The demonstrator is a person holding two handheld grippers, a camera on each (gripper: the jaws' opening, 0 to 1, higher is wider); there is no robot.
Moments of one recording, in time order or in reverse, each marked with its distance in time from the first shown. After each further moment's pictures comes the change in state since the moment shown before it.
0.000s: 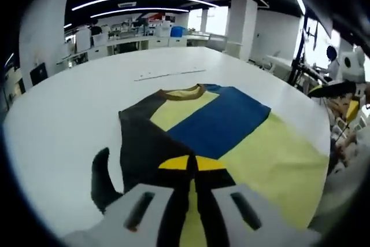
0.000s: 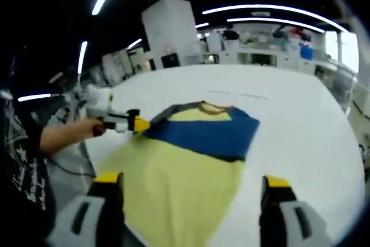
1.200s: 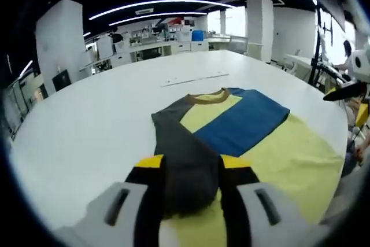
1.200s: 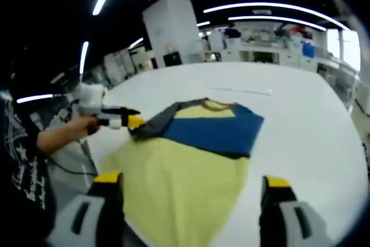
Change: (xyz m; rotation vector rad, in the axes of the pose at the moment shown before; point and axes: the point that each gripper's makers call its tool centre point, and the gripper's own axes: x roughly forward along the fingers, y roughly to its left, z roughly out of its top) left arm -0.038 0.045 0.009 0.014 -0.045 0.225; right arm 0.006 0.000 -0.007 0.004 0.012 0.025
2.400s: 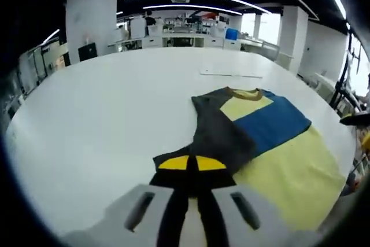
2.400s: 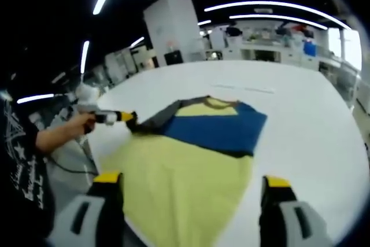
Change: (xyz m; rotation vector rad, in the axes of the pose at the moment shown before) left arm -0.030 0.055 -0.022 -0.222 0.014 0.128; right arm 0.007 0.004 -0.004 -0.001 0.011 0.012
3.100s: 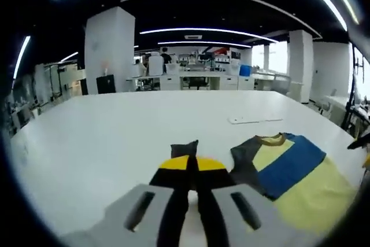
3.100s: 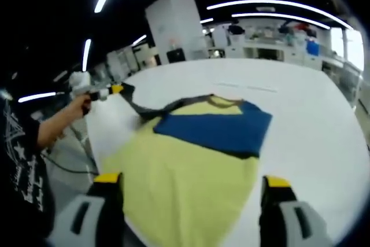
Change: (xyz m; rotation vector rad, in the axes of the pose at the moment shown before) left arm -0.030 0.088 0.082 0.020 -0.291 0.105; right arm 0.009 0.001 0.000 -0.004 0.016 0.016
